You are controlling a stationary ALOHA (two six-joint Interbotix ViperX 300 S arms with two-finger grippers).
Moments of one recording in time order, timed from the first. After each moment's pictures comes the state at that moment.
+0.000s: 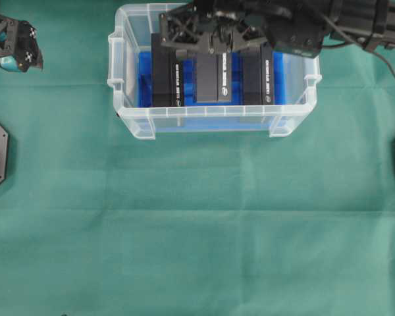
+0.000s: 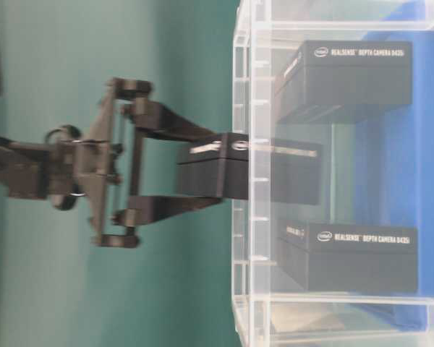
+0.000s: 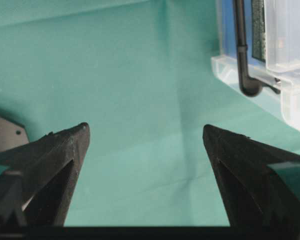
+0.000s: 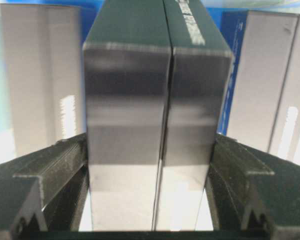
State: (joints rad) left arm 0.46 -0.66 0.58 0.04 1.27 -0.99; right arm -0.22 0.31 -0.37 -0.21 1.45 1.45
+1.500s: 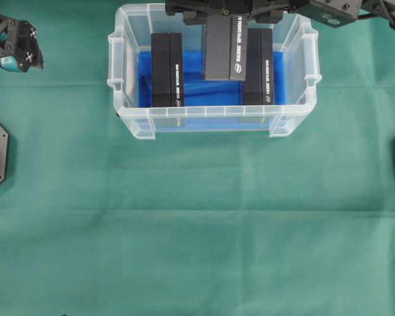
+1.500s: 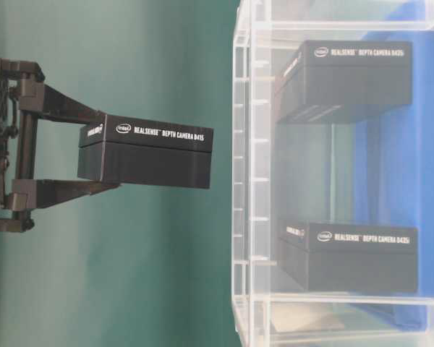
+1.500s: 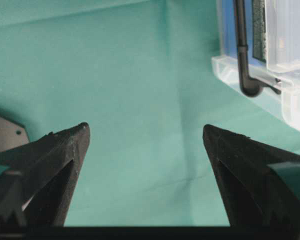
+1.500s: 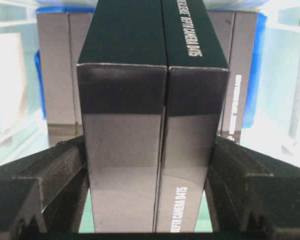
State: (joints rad) left arm 0.46 -0.66 0.58 0.04 1.27 -0.99; right arm -0.22 0.31 -0.67 -0.23 1.73 1.43
